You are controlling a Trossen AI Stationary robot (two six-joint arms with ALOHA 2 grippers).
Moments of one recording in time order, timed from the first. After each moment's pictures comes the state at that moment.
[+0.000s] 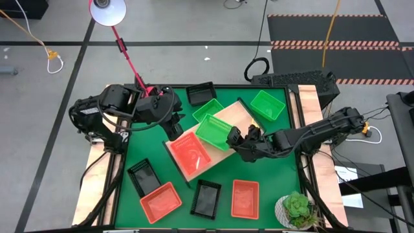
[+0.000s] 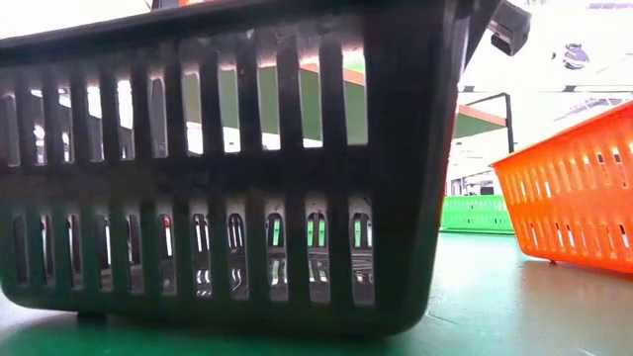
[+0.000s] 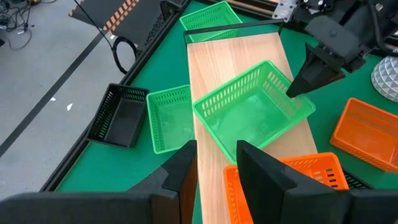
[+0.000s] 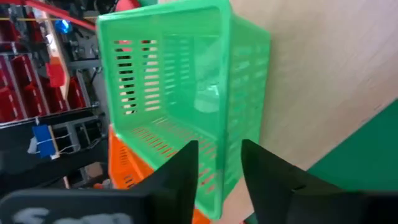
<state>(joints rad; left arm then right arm) -0.15 1.65 2.23 -1.49 -0.45 -0.46 0.29 1.39 1.16 -0.63 0.49 2.20</state>
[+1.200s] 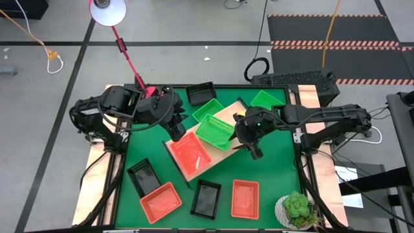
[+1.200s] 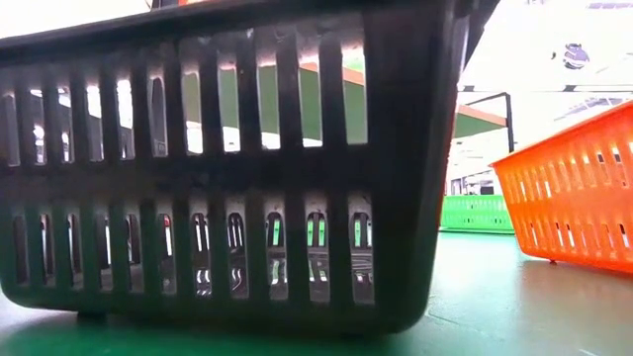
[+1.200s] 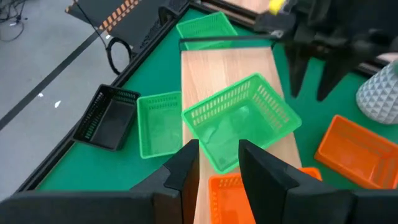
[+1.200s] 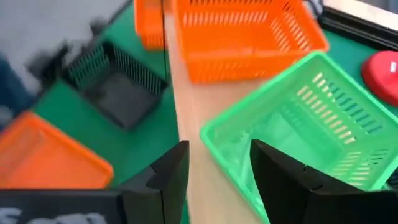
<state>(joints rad) -0.16 1.65 2.23 -1.44 -0.45 -0.52 0.02 1.31 1.24 -0.69 -0.21 -0.35</state>
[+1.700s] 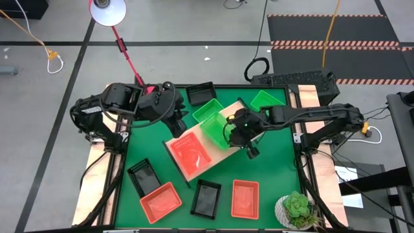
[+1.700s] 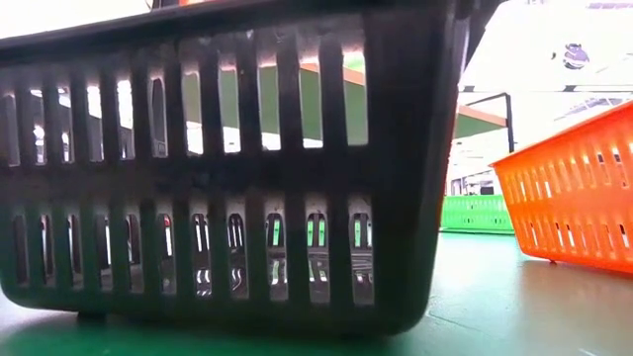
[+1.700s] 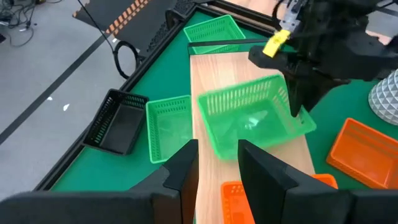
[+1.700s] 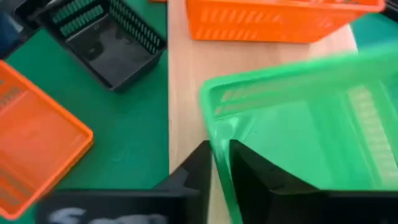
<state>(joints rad) -0.12 1.65 2.23 -1.43 -0.45 -0.48 0.00 1.40 1.24 -0.72 -0.23 -0.46</state>
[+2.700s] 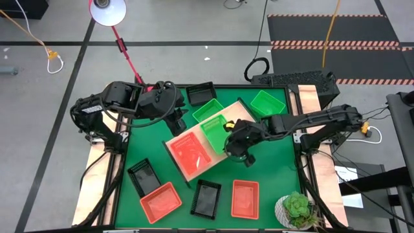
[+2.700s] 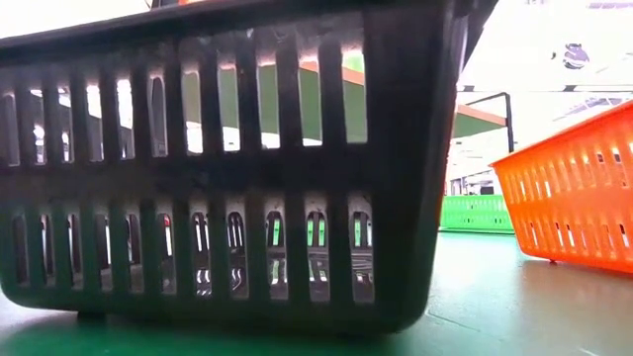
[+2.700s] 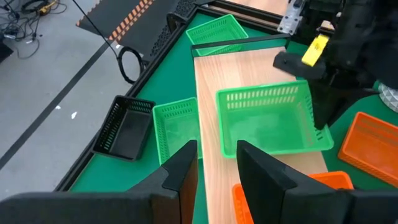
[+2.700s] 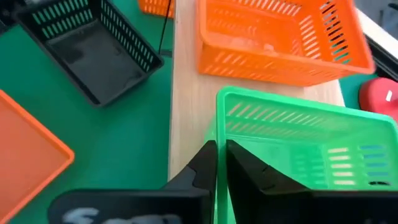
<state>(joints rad) -0.10 1.65 2.23 -1.43 -0.45 -0.40 0.12 1.43 1.24 -0.61 -0.07 -0.51</state>
